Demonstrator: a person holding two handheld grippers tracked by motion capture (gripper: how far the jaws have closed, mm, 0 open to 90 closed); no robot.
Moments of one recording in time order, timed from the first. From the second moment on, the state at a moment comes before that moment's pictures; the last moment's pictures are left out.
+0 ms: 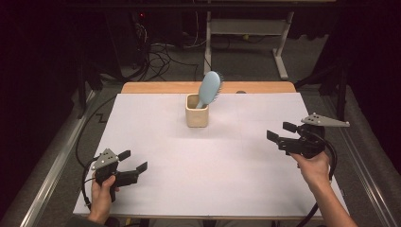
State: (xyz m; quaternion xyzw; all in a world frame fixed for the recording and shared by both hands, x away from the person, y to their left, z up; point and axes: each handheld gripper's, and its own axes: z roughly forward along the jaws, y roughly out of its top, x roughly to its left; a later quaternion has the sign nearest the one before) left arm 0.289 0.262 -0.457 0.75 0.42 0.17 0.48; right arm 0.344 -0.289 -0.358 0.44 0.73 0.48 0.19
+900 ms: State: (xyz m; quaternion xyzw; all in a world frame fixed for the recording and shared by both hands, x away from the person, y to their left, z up) left arm 0.288 0.262 -0.457 0.75 0.42 0.17 0.48; right arm 0.330 -0.306 -0.367 0.45 0.72 0.50 0.19
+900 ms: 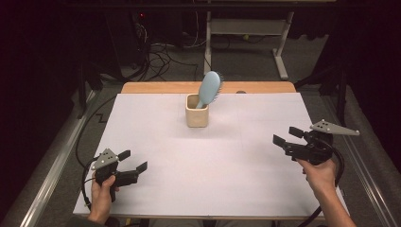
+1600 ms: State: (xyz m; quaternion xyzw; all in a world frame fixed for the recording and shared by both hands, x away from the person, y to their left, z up) left arm 0.289 0.262 -0.457 0.75 0.43 0.17 0.48; right arm 0.310 -0.319 -0.376 0.46 0.71 0.50 0.20
